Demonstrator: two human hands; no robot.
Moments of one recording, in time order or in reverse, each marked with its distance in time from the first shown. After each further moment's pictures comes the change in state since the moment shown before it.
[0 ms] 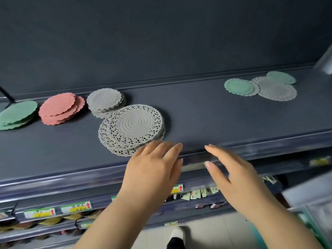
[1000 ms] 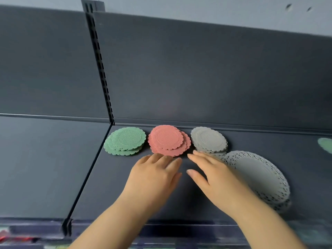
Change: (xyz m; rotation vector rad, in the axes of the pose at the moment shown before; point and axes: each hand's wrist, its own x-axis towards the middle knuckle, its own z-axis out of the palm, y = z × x) left_hand -0.054 -0.305 -0.088 0.099 0.025 -0.022; right_hand 0.147 -0.253 0.187 -0.282 -0.144 -0.293
